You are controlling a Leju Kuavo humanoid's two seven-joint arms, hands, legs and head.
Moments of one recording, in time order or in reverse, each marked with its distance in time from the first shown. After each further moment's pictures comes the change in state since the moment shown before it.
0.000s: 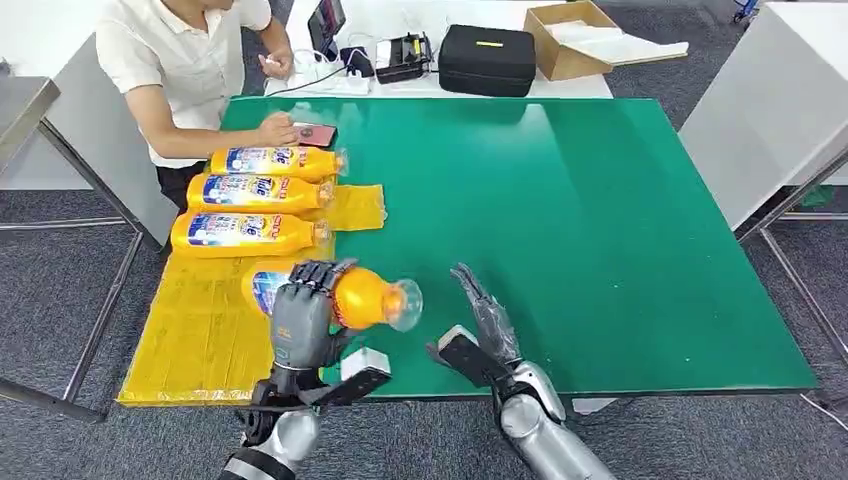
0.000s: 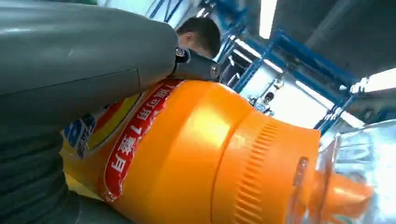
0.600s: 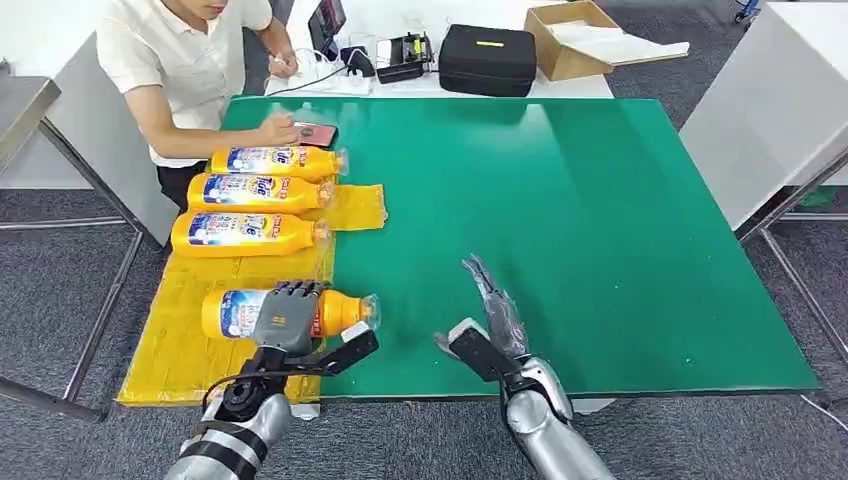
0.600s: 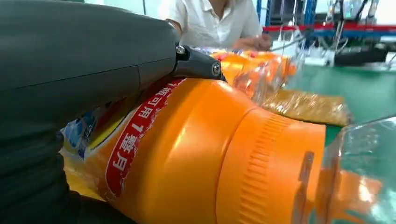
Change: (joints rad) left arm -0.174 0.109 0.005 0.282 -0.259 -0.272 0.371; right arm 0.025 0.038 -0.109 -0.056 0.066 0.051 -0.018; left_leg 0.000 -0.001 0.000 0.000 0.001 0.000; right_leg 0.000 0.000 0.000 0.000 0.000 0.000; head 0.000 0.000
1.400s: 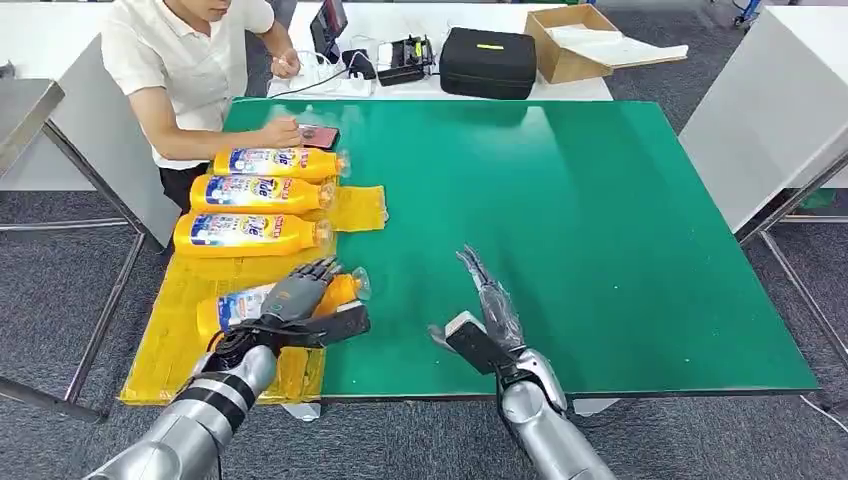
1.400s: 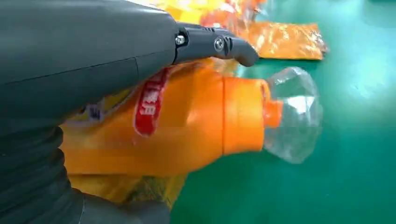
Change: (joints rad) left arm -0.207 0.015 -0.003 0.236 0.174 -0.384 -0.159; right arm -0.043 0.018 -0.018 0.037 -0.010 0.014 -0.046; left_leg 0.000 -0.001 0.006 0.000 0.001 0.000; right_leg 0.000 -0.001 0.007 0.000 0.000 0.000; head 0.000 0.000
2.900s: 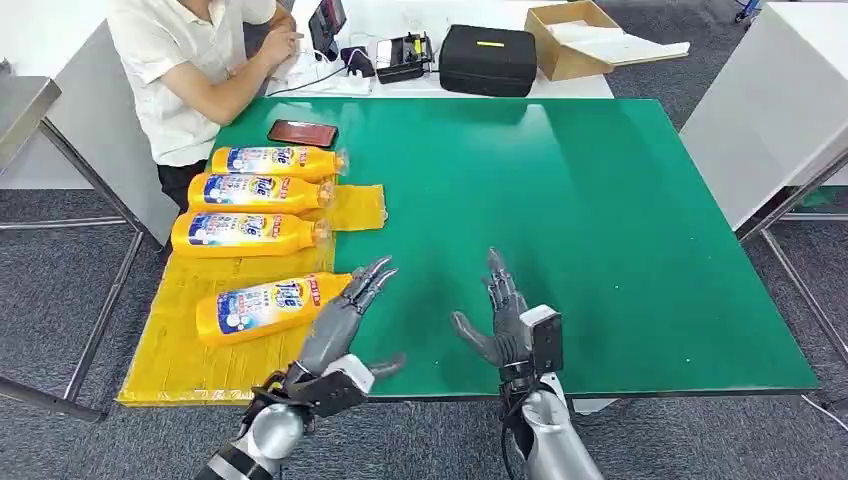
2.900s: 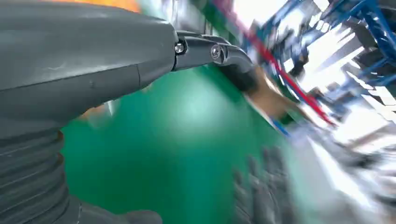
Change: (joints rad) left arm 0.370 0.012 -0.241 -0.625 0.771 0.041 -0.320; right arm 0.125 0.070 -0.114 -0.159 -0.532 0.273 -0.095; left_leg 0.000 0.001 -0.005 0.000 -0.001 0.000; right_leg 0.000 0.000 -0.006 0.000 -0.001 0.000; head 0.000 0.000
